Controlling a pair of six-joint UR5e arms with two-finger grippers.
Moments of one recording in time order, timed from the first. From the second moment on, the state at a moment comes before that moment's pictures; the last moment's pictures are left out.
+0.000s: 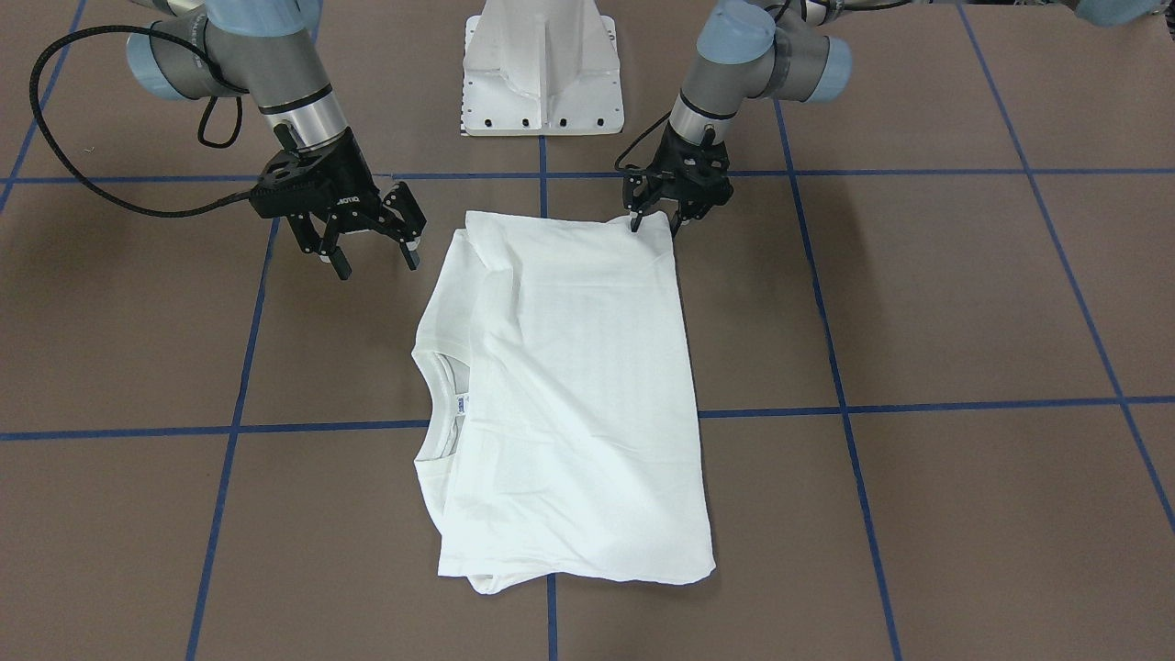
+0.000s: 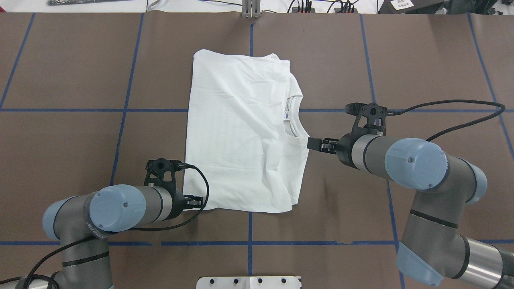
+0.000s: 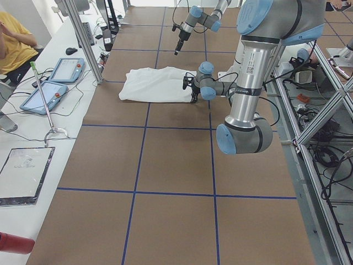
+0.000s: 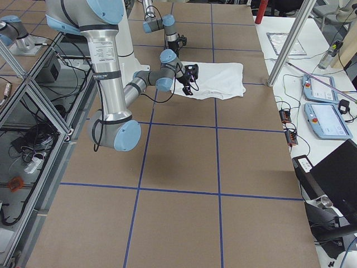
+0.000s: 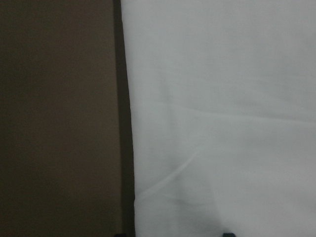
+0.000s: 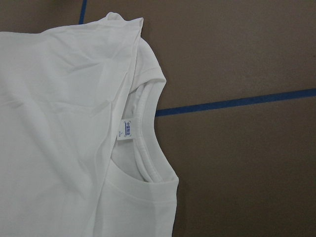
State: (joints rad) left arm -0.29 -1.87 -1.84 -2.03 -1.60 -1.36; right arm 0.47 -1.35 1.96 -1.11 1.51 1.36
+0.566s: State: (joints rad) left arm -0.28 -1.87 -1.86 -2.03 -1.59 -1.39; right arm 0.46 -1.35 1.96 -1.11 1.50 1.40
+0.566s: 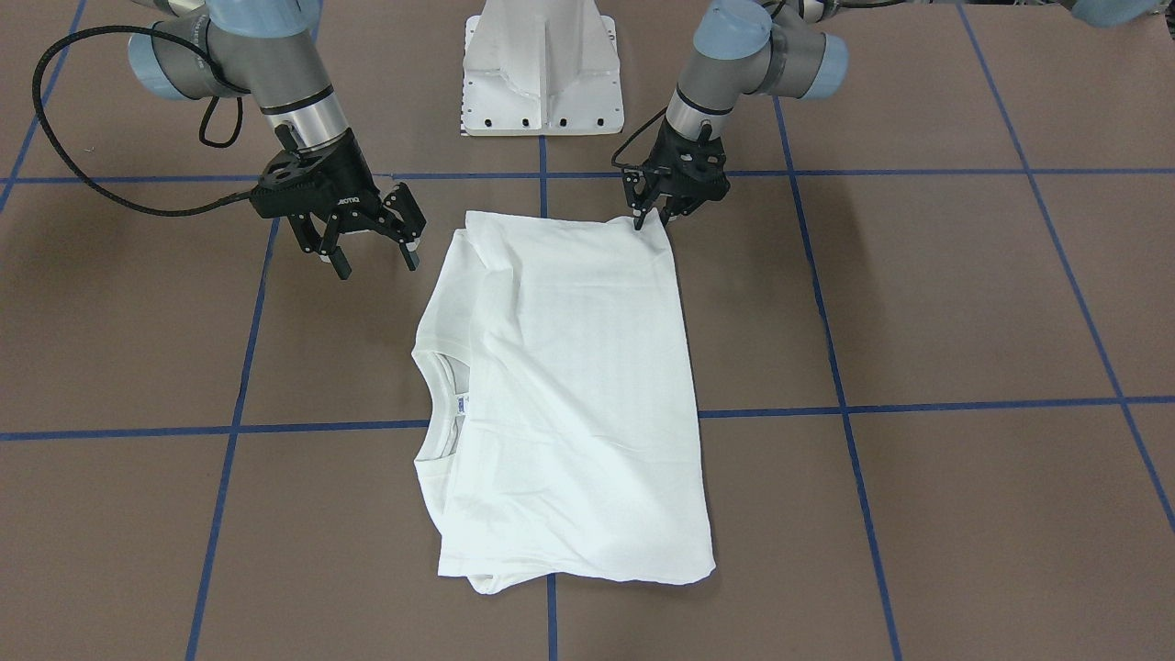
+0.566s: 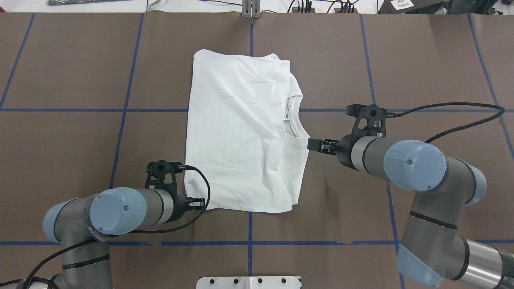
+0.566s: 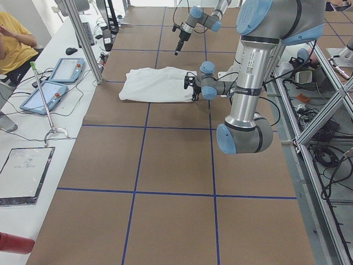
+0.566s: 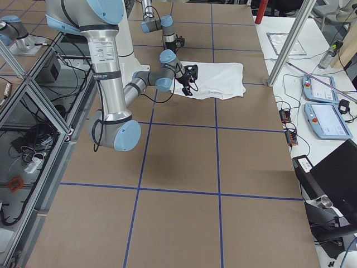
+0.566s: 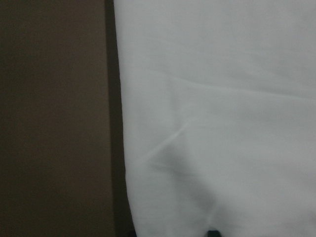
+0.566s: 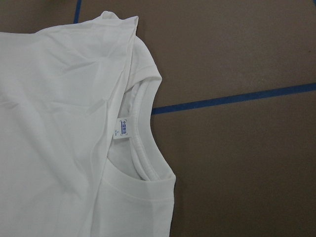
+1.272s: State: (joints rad) left arm -0.28 -1.87 -1.90 -2.02 -1.59 -1.40; right arm 0.32 -1.15 1.94 -1.48 1.40 1.86
